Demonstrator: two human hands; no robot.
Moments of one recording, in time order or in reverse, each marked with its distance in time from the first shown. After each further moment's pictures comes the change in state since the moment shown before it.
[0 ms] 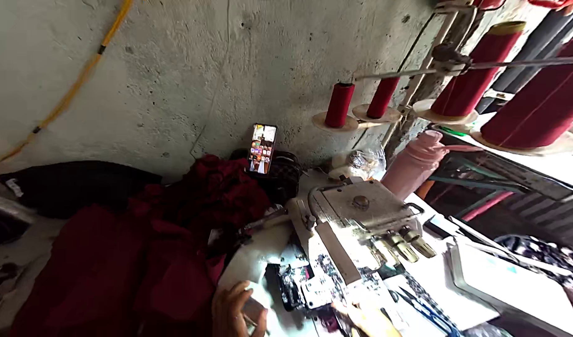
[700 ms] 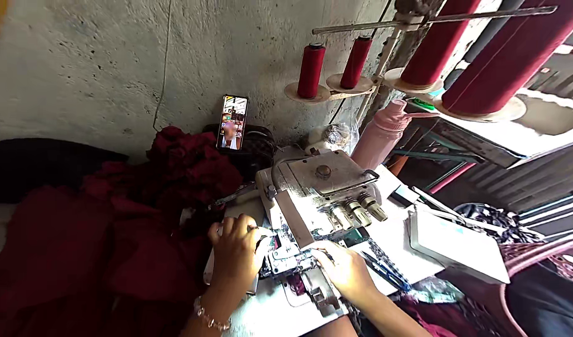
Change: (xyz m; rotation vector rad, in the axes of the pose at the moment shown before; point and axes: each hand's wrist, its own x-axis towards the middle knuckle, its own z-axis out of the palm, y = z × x) left_hand 0.099 0.057 0.028 0.285 -0.244 0.167; right_hand 0.039 -0.010 -0.026 -0.990 0.316 -0.753
